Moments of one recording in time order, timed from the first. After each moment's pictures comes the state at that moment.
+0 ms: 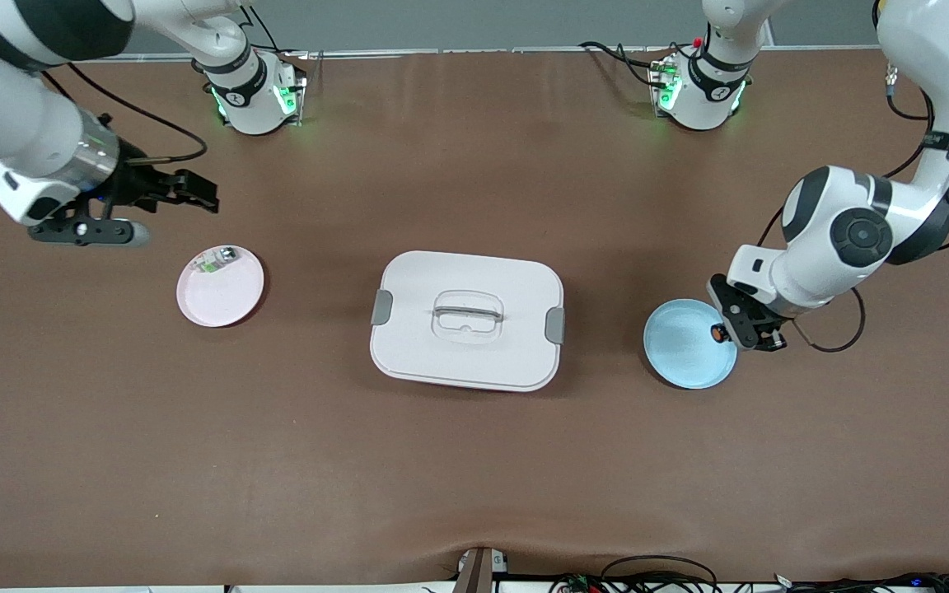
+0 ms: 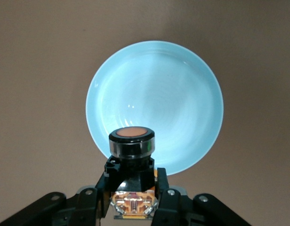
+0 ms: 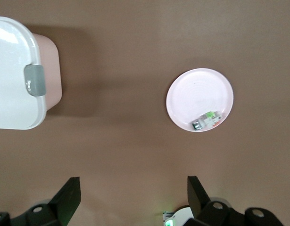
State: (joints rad) left arm 0.57 0.41 -0.73 -2.04 0.43 2.34 0.91; right arm 0.18 -0.02 -0.04 -1.72 0.11 1.52 0.17
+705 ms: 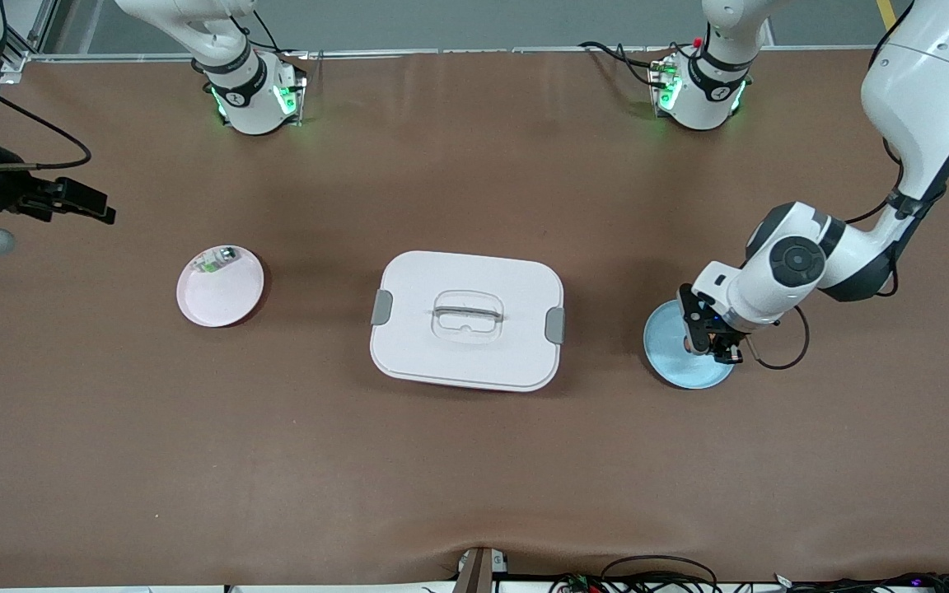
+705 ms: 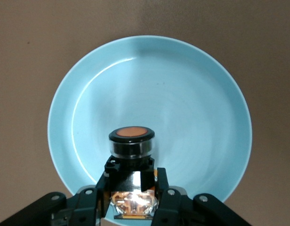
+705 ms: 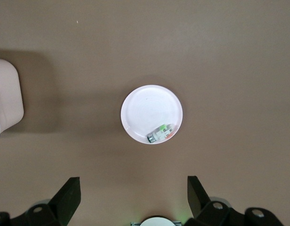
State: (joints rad) left arm 0.54 0.60 -0.73 -2.05 0.77 2.44 0.78; right arm 0.00 -0.02 -0.04 -1.66 0.03 1.51 0.03
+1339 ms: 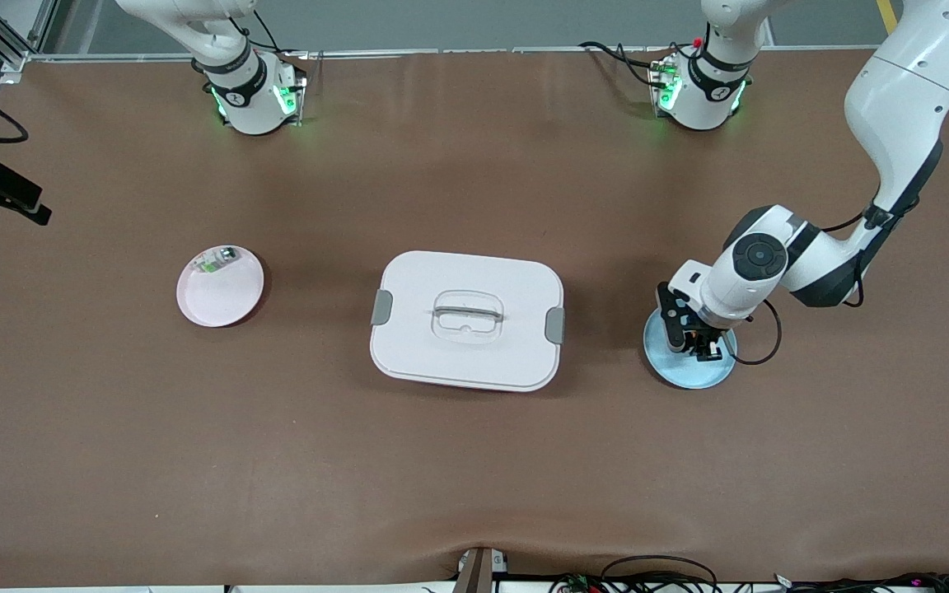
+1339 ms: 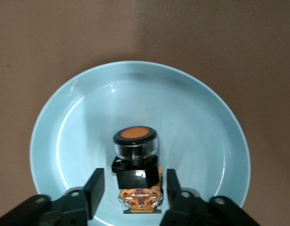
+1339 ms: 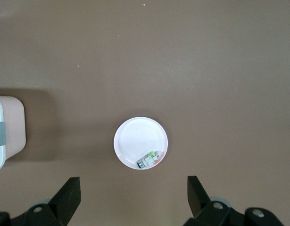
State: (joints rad) left arm 0.52 0.63 -0.73 -2.05 0.85 2.46 0.71; right arm -0.03 -0.01 -0.04 -1.53 0.00 1.53 0.01
